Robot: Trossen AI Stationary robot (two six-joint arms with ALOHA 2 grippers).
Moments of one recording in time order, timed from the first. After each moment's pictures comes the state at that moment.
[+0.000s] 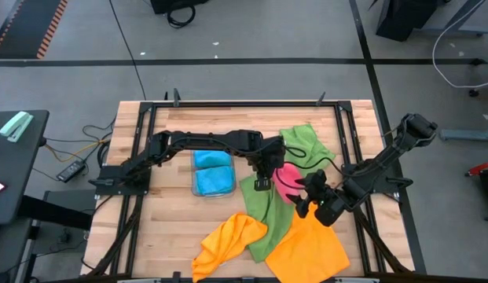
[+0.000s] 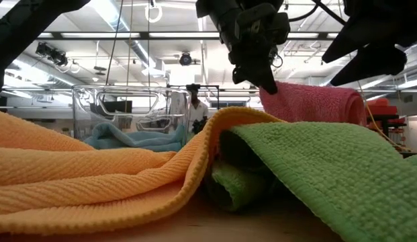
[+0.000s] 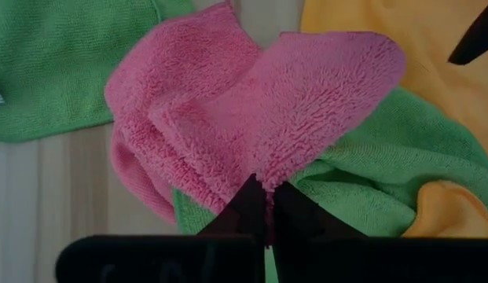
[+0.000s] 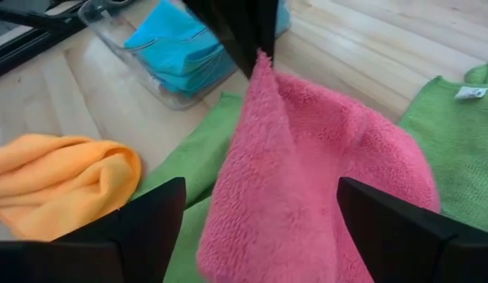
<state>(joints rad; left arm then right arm) 0.04 2.24 2.07 -0.89 0.18 0.03 0.68 1.27 0.73 -0.50 0.83 1.21</state>
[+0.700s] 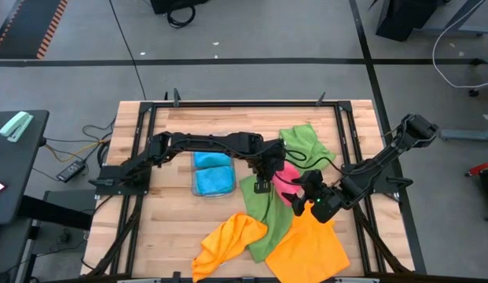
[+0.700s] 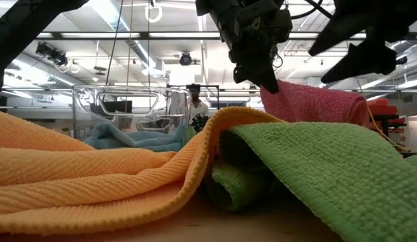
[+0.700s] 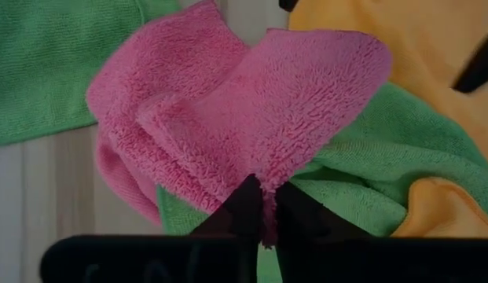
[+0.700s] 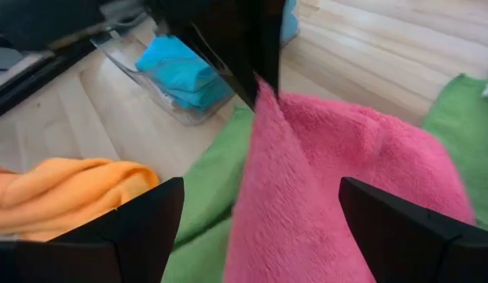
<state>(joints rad) 0.02 2.24 2.07 -0.89 0.18 0.03 0.63 1.29 0.75 -0.42 0.81 1.20</state>
